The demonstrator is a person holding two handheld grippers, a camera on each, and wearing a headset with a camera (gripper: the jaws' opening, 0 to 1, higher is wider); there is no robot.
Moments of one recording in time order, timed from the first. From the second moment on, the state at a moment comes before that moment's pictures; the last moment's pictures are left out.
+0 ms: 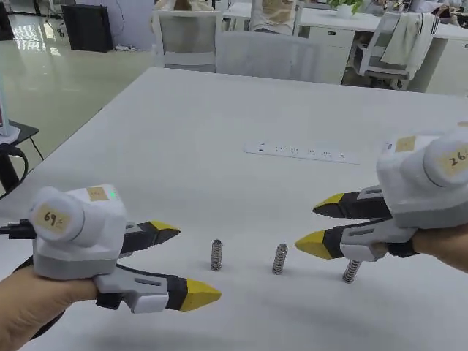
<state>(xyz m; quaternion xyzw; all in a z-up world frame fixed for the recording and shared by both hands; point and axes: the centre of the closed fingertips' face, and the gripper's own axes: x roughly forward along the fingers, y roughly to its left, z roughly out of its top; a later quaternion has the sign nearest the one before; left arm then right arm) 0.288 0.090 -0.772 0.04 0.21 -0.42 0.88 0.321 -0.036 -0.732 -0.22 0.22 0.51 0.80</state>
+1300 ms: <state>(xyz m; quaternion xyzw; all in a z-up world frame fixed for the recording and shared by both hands) 0.285 0.092 -0.775 0.03 0.21 -0.41 0.89 0.309 -0.127 -0.770 -0.13 0.24 0.43 0.86</state>
